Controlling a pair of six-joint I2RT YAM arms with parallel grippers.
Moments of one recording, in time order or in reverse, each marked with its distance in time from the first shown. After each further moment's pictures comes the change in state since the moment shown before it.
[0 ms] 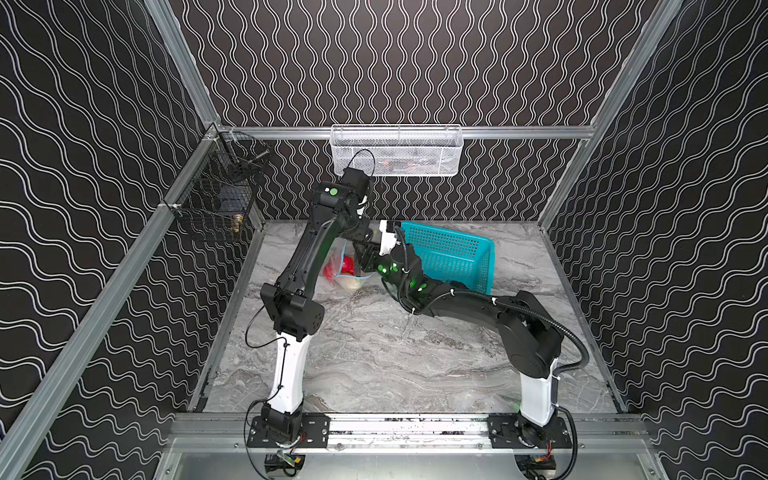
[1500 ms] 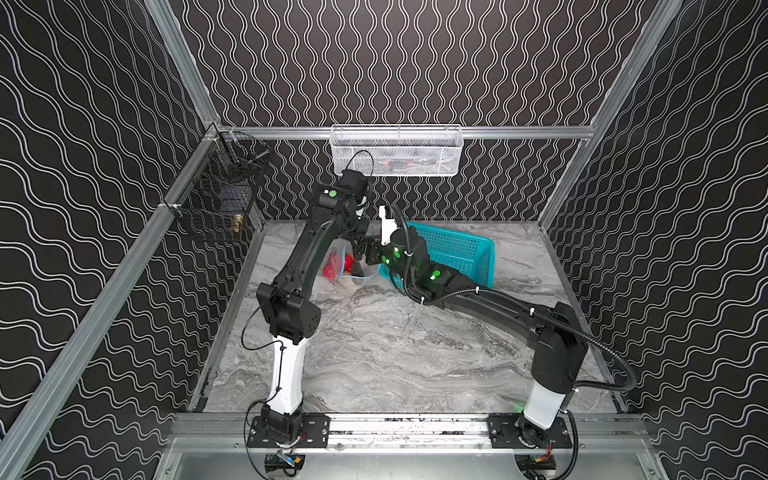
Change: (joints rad) left arm 0.003 -0.050 -0.111 0.084 -0.003 0.000; right arm 0.028 -0.156 0.177 -0.481 0.151 -0.192
